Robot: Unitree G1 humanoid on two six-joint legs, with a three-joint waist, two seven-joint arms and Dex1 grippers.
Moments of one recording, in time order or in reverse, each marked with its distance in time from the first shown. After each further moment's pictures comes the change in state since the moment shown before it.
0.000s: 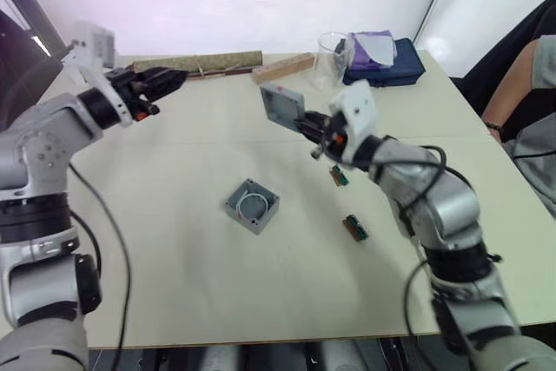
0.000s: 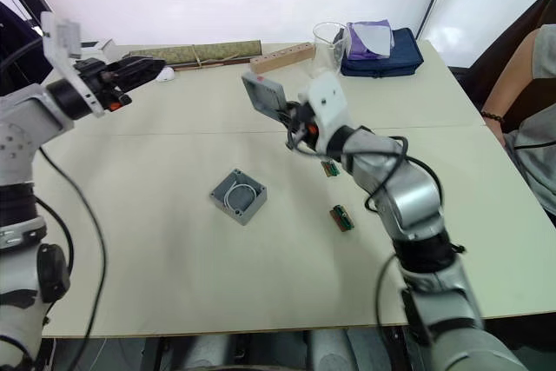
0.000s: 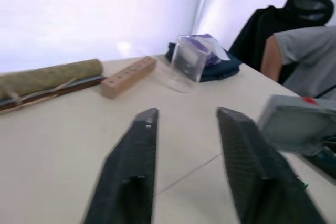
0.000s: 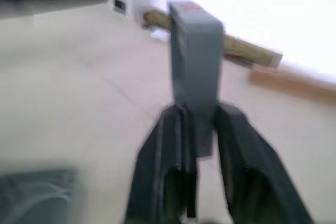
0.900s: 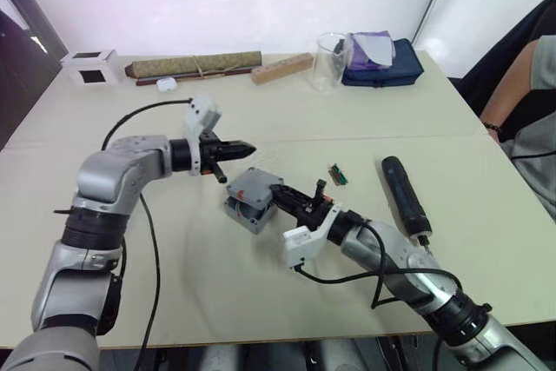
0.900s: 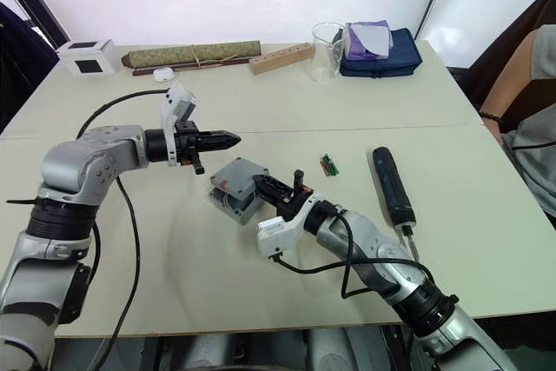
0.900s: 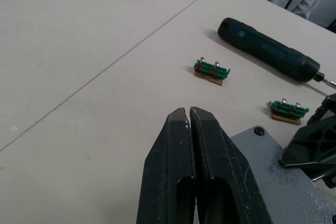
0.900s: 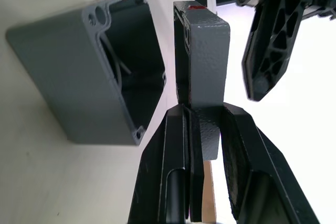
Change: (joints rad) left arm 0.036 -0.100 -0.392 -0.059 0.143 -0.052 -0.219; right arm 0.236 0.024 0.254 0.162 -0.983 -0.731 -0.184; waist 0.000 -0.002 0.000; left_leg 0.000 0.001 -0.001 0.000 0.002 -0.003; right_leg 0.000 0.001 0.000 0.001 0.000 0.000
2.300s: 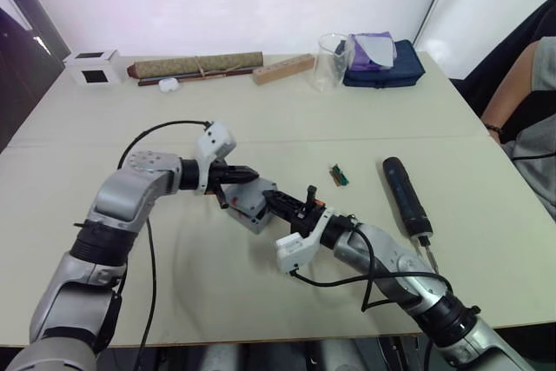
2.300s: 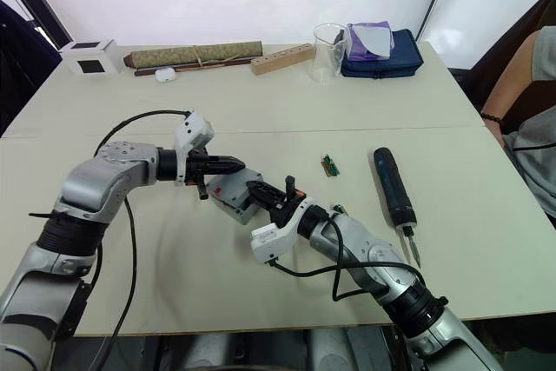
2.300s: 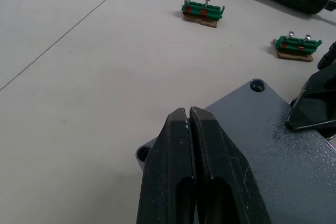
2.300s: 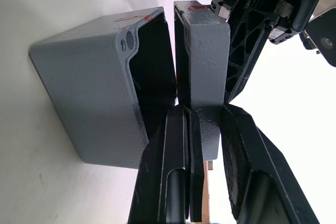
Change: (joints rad) left arm 0.083 0.001 -0.106 -0.023 0.164 -0.126 -0.085; right arm 0.014 0.050 -0.010 0.041 -0.104 -0.049 0.004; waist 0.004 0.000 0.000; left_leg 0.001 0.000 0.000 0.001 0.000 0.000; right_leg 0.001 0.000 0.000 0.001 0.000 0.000
